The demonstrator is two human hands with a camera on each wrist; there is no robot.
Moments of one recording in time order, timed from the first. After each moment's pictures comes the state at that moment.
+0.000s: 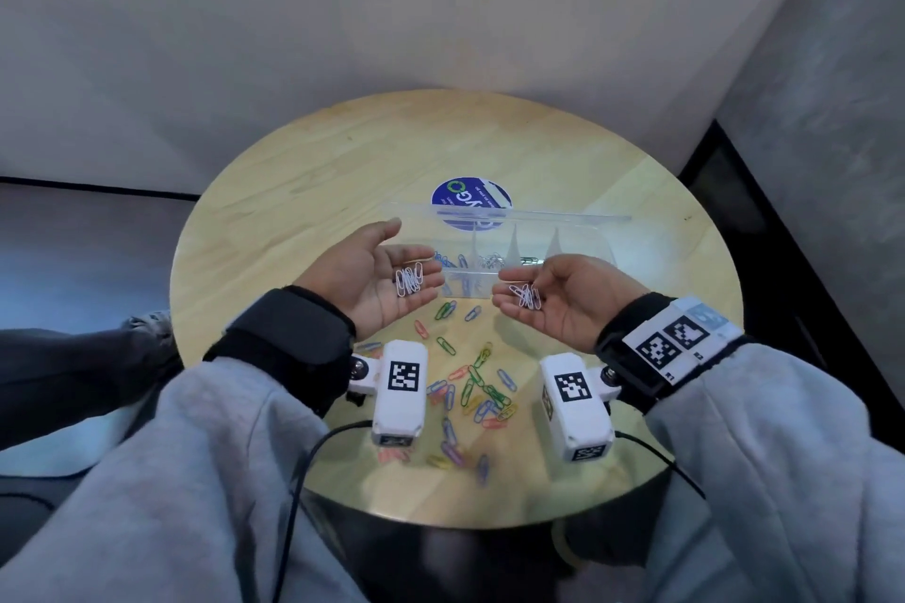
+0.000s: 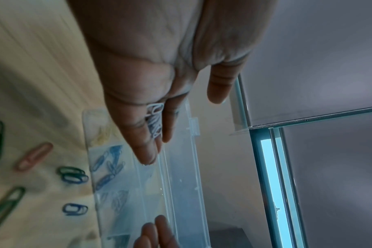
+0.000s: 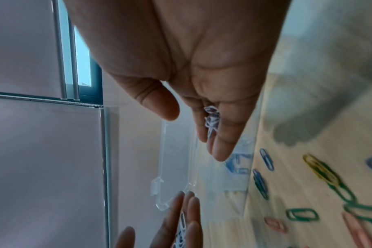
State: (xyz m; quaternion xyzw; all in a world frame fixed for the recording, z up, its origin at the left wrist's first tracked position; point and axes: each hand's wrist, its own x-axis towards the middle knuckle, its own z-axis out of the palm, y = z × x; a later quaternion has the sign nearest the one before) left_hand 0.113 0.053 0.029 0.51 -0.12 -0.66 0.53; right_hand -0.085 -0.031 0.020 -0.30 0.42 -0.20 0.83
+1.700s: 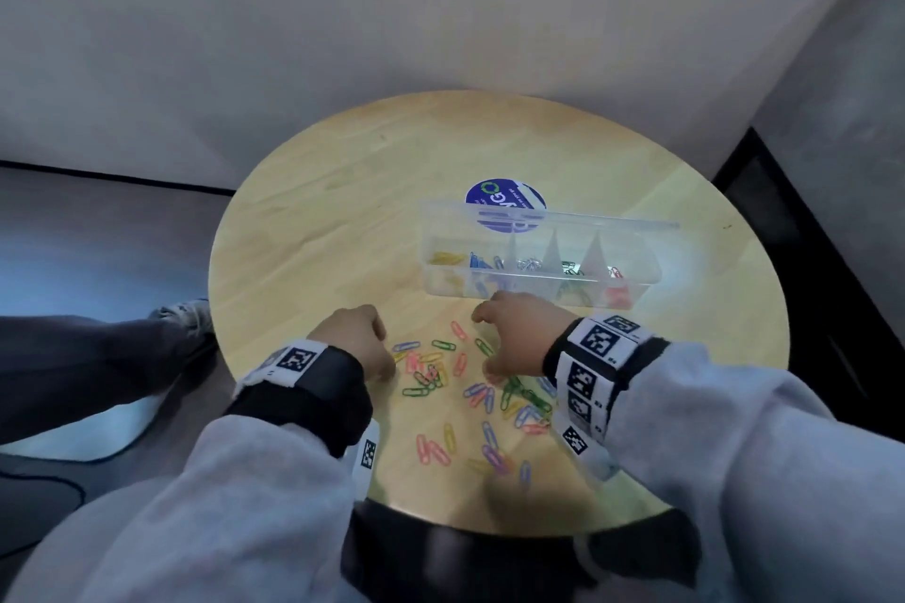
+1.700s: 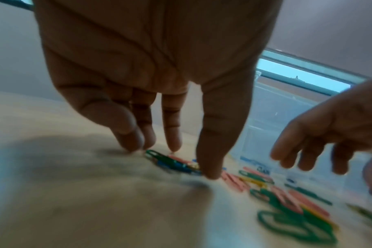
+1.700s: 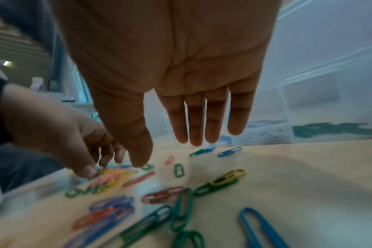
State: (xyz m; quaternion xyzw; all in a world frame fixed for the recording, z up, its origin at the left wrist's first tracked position) left_hand 0.149 0.097 -0.023 0.86 -0.41 -0.30 0.01; right_hand -0.018 0.002 -0.008 -0.90 0.37 0.19 0.15
